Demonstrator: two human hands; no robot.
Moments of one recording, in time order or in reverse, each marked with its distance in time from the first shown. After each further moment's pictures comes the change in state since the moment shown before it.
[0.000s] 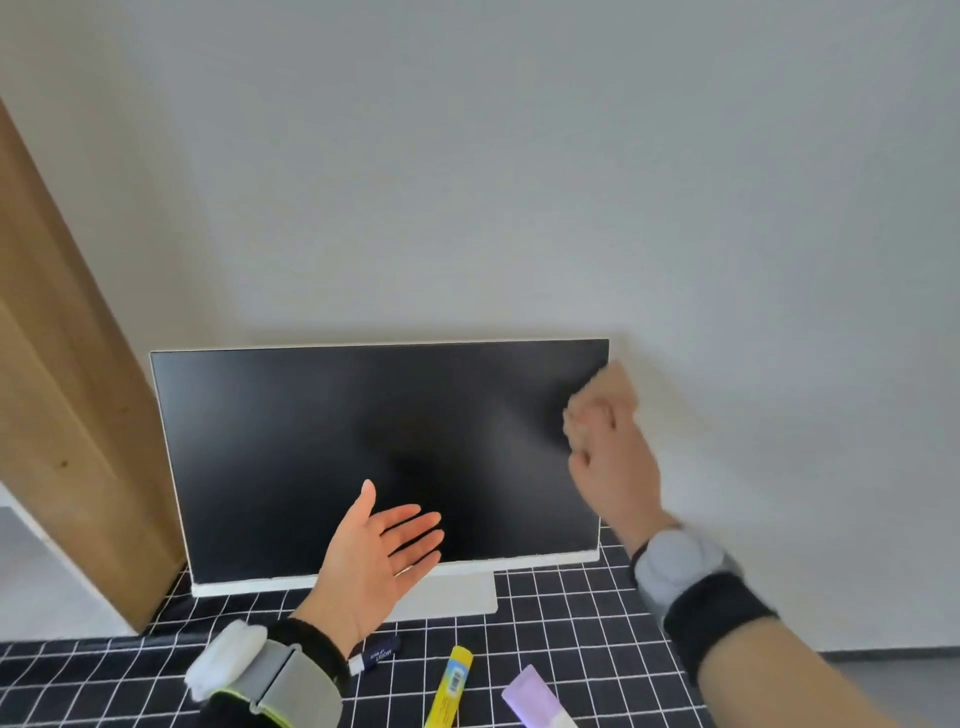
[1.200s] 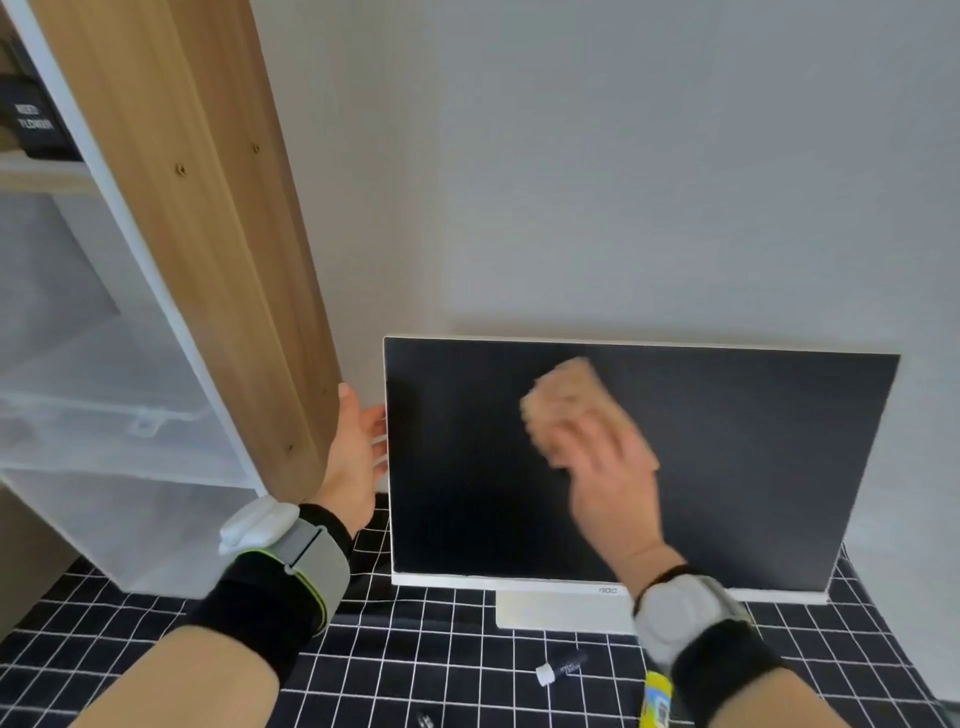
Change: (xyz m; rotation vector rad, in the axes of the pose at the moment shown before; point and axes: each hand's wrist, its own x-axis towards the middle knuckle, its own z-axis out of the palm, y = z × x) left_hand 0.042 0.184 -0.175 0.290 0.226 0.348; right_hand -0.004 -0.222 0.125 0.007 0.303 -0.549
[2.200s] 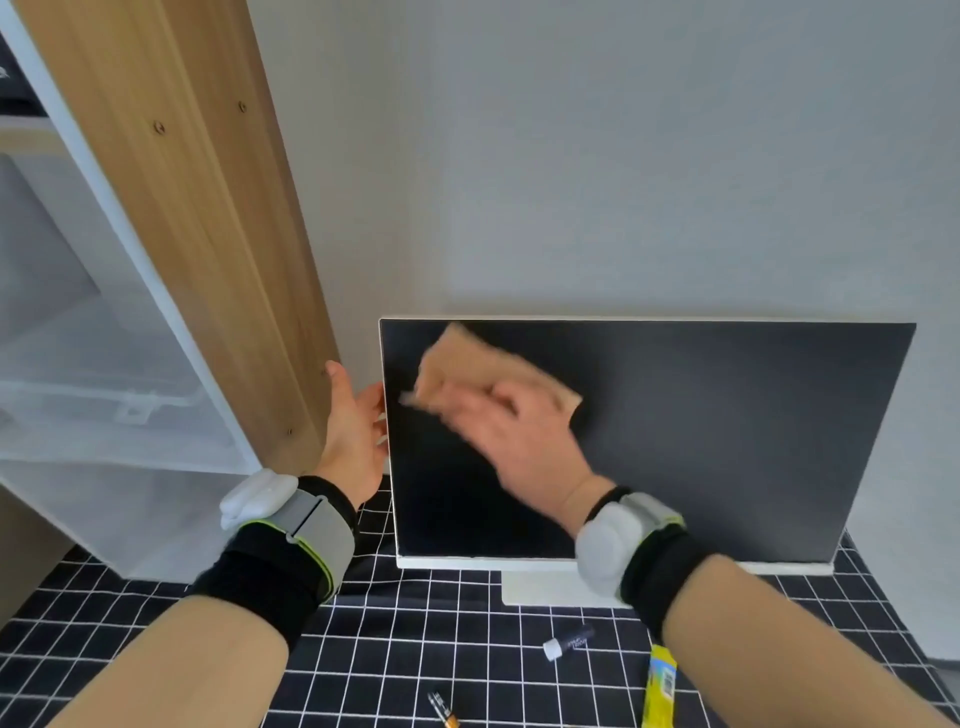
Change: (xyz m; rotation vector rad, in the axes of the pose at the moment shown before) left_hand 0.019 0.002 -0.008 -0.123 -0.086 -0.068; right_hand 0.048 -0.052 0.038 0.029 -0.087 -0.358
